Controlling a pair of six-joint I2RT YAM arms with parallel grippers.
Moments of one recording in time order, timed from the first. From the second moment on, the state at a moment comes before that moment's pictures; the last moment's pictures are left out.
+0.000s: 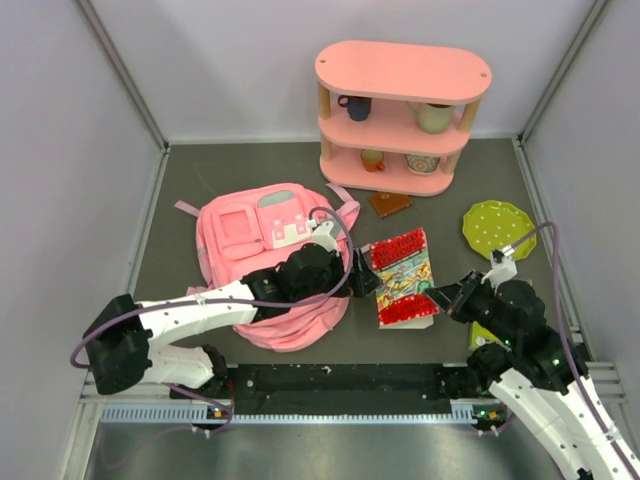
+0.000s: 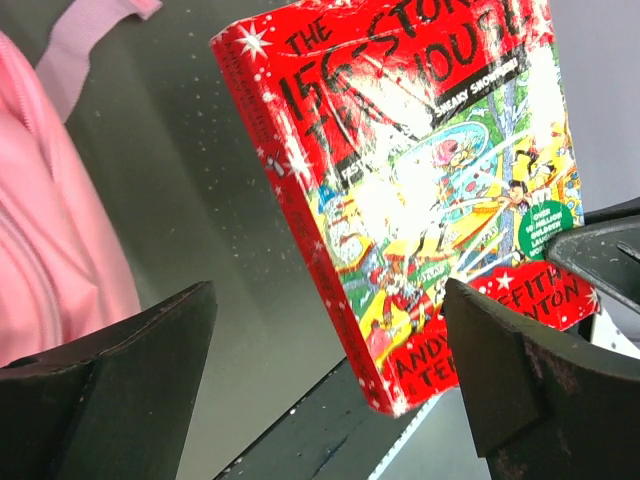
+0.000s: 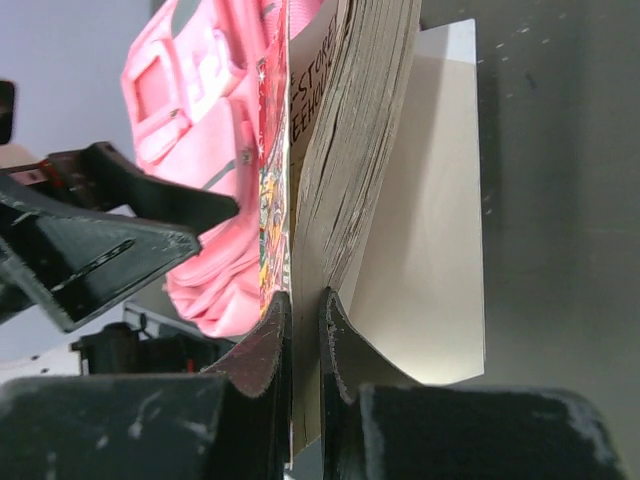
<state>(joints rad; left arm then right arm) -1.03 1.27 0.79 0.02 -0.07 -0.88 0.52 0.23 0.55 -0.74 -0.02 0.88</state>
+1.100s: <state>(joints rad) -0.98 1.14 0.61 0.47 -0.02 -0.95 0.53 0.24 0.39 -0.41 -0.32 1.12</state>
